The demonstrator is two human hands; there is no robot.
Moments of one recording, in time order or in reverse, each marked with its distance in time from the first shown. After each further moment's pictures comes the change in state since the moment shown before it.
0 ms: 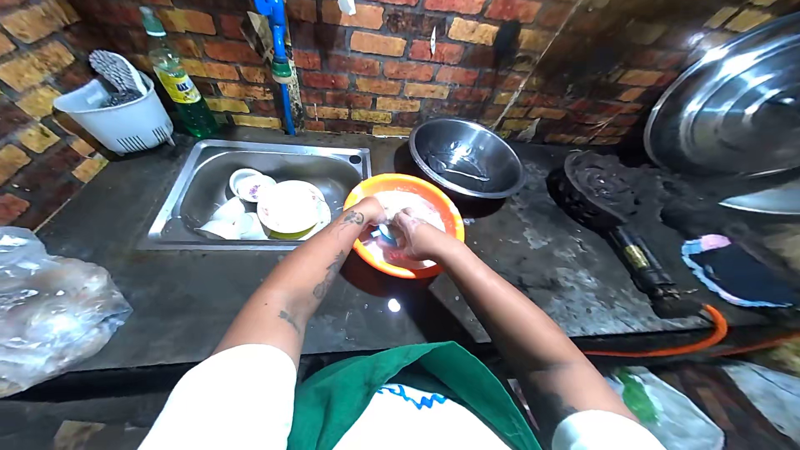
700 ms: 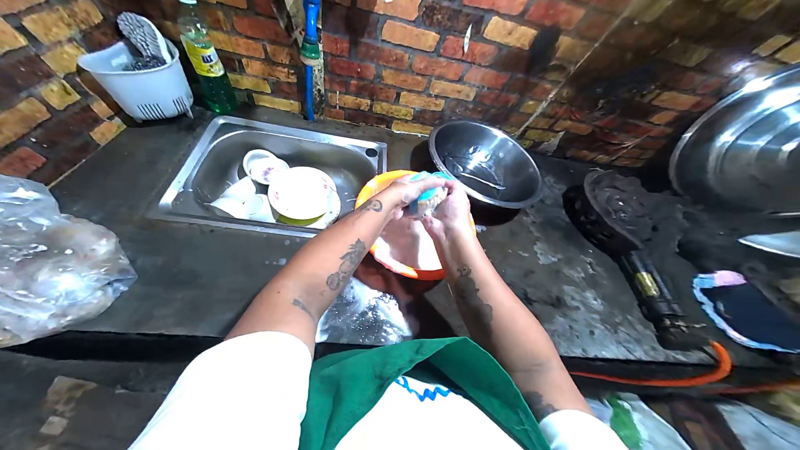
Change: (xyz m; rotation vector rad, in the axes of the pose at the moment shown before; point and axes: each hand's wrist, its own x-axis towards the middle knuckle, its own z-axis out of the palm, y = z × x) left_hand -0.008 0.026 0.005 -0.995 0.039 0.203; right_hand 0.024 -0.033 -0.018 1.785 0.657 0.191
